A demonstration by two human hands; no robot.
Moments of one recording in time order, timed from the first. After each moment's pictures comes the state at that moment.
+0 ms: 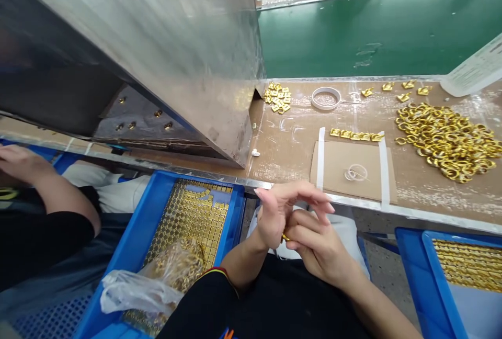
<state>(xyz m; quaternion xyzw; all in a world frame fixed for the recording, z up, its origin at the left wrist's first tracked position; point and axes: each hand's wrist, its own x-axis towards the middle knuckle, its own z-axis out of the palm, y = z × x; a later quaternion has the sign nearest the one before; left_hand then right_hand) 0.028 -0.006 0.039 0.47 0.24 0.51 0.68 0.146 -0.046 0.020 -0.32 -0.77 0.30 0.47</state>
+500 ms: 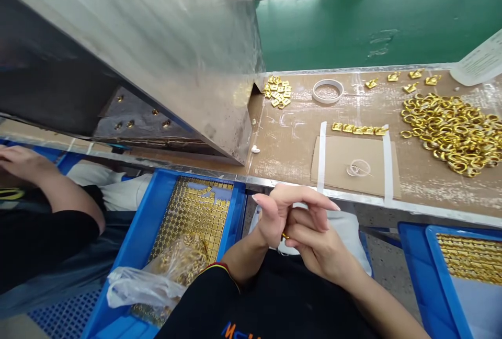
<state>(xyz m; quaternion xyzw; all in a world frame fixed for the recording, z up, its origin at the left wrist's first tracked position) 0.025 -0.003 0.029 0.56 0.21 0.45 0.67 0.144 -0.048 0.018 -0.32 -0.76 0.32 0.48</state>
